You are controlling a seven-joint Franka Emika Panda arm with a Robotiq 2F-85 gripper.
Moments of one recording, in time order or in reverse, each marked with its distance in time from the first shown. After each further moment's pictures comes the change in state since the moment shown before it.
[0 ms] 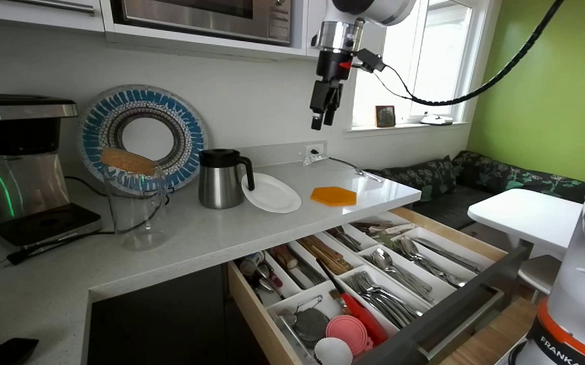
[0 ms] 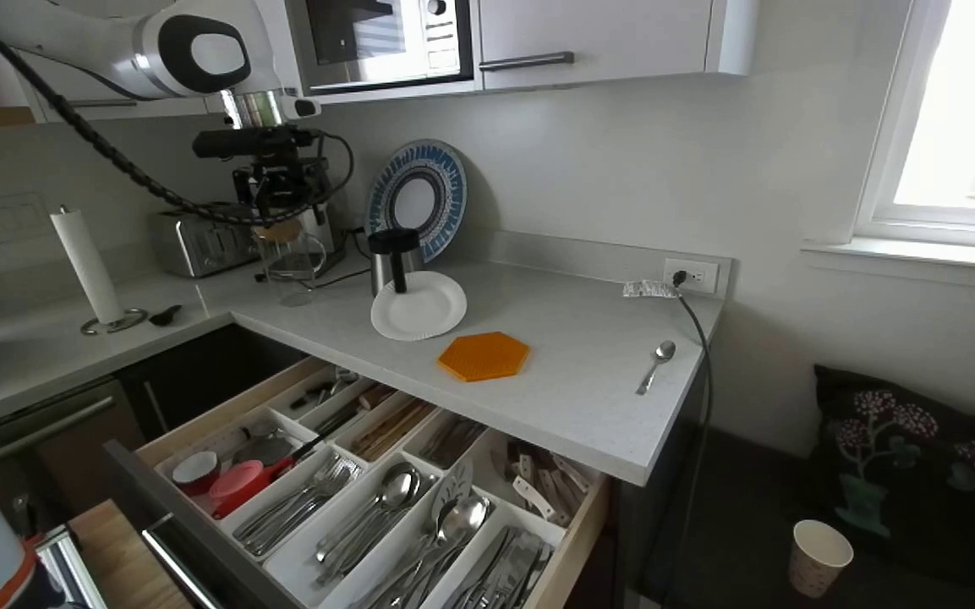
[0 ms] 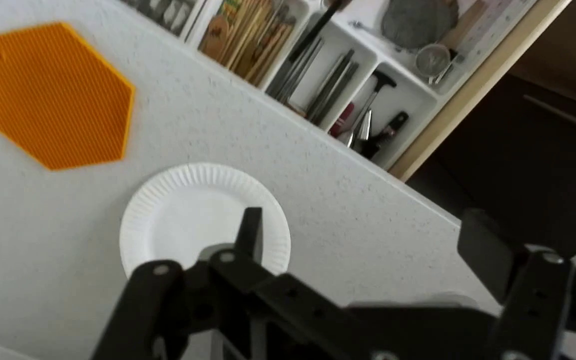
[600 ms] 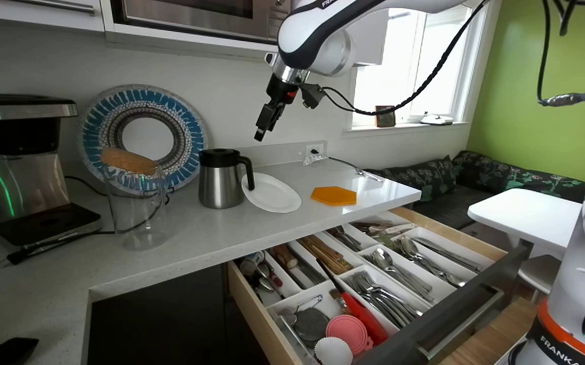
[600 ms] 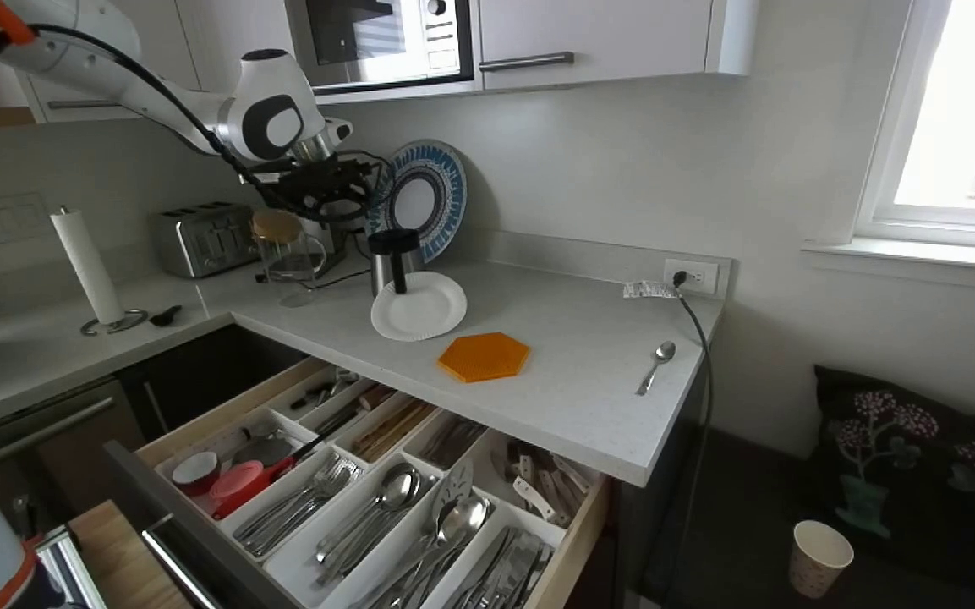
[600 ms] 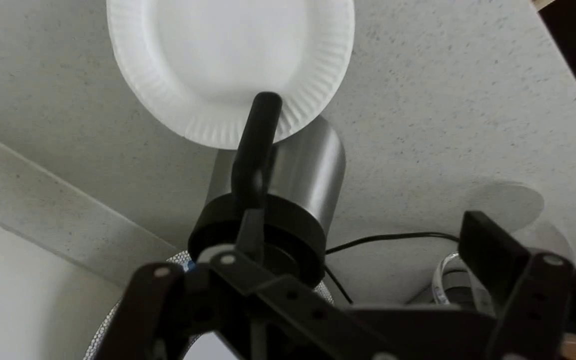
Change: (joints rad) arm 0.010 0.355 0.049 0.170 0.055 0.509 -0.209
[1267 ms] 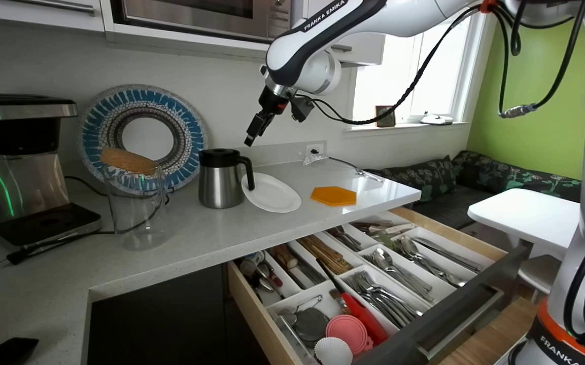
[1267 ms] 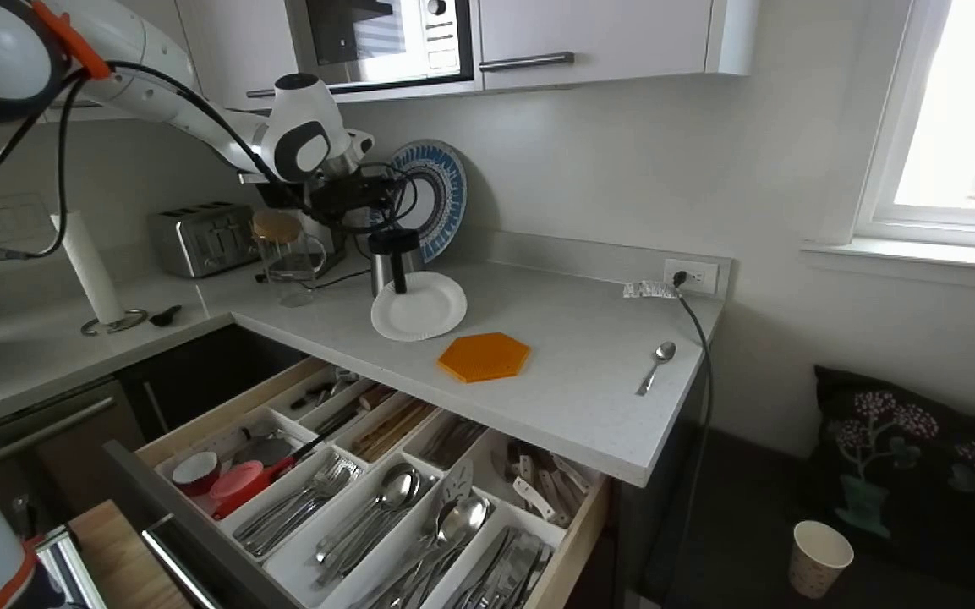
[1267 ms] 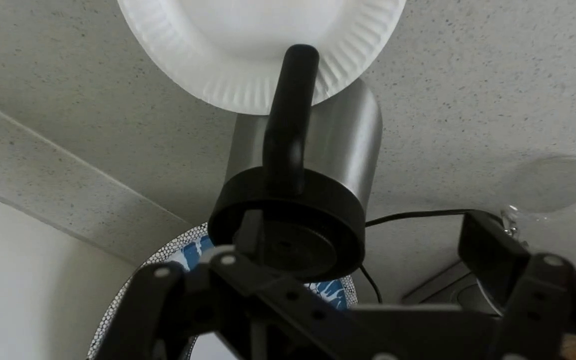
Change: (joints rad) arm -0.059 0.143 0.049 0.099 0.073 0.112 -0.096
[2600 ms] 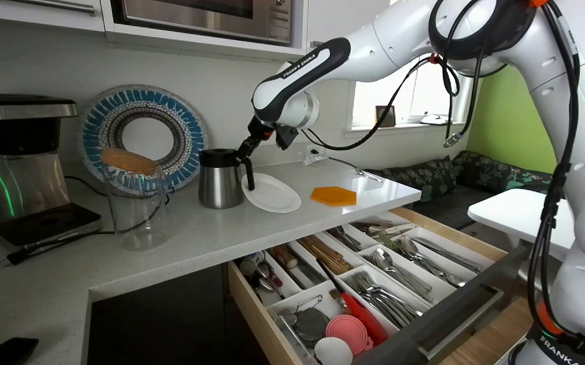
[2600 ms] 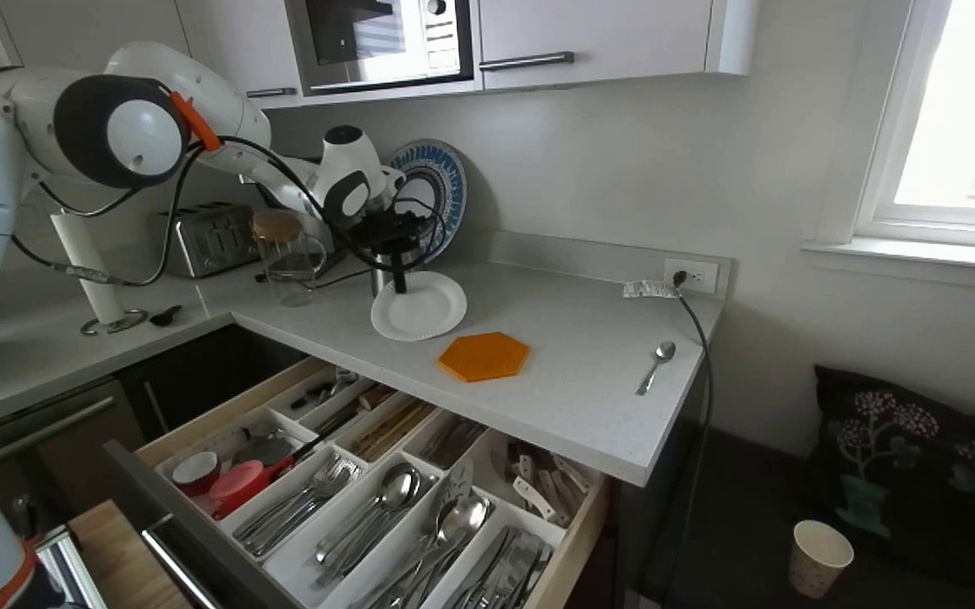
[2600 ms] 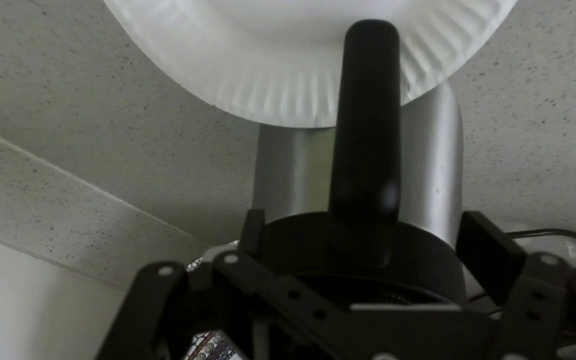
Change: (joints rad) arm -0.088 0.318 0.101 0.235 -0.044 0.110 -0.019
